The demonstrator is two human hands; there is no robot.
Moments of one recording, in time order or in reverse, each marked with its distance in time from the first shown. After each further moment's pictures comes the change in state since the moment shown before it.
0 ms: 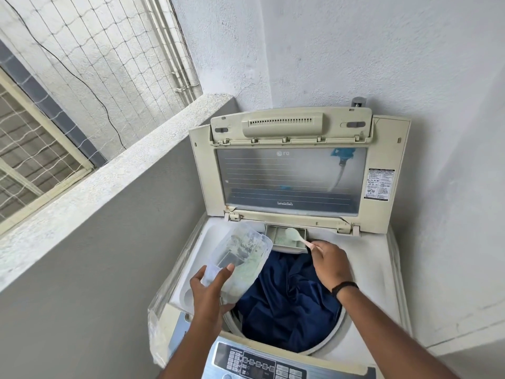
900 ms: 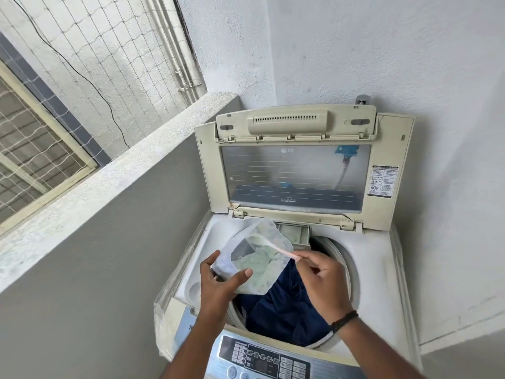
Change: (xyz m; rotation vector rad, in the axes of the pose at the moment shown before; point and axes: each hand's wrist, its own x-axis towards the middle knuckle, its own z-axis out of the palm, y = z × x) left_hand -0.014 0.006 0.000 0.056 -0.151 0.213; right_hand -0.080 -0.067 -0.015 0.450 0.076 -0.157
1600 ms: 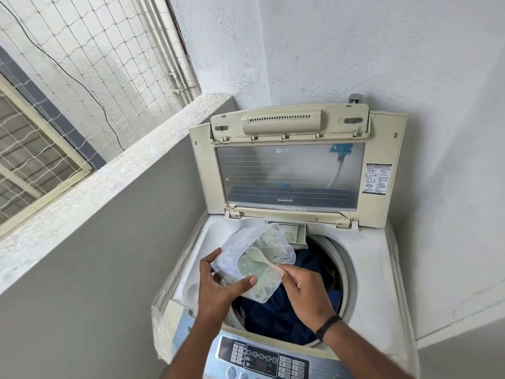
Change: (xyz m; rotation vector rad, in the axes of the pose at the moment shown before) left_hand -0.013 0.011 0.003 0.164 -0.082 0.188; right_hand -0.016 0.022 0.021 -0.156 -0.247 -0.017
